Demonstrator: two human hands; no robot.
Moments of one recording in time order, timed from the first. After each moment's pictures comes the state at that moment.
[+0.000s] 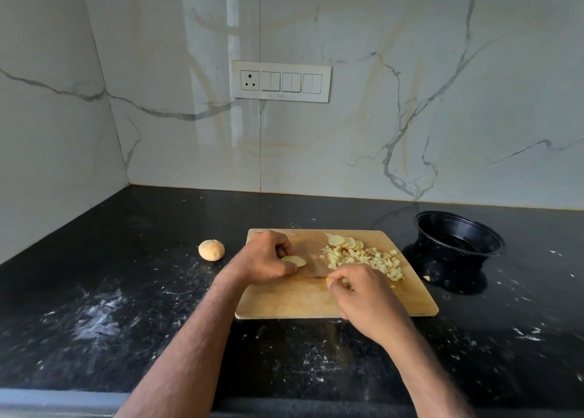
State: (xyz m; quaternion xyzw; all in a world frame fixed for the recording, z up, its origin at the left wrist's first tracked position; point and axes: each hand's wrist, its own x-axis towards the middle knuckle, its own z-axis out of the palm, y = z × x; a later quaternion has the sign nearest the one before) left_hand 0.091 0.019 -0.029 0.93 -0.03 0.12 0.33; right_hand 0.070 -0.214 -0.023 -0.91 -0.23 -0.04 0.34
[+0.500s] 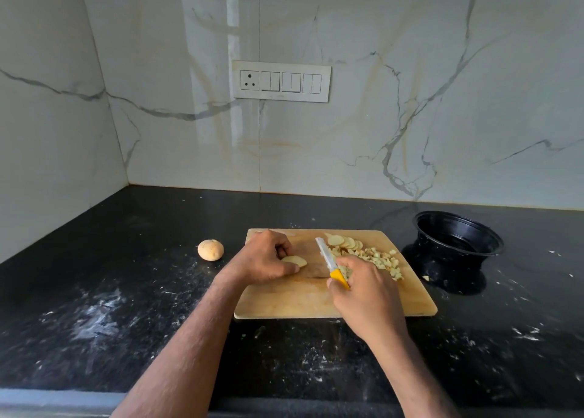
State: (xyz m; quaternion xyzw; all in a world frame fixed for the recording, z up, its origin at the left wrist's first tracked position) left_hand 0.093 0.020 -0.030 0.94 -0.03 0.12 0.33; right_hand 0.064 -0.206 -0.026 -0.92 -0.17 -0.17 0.32
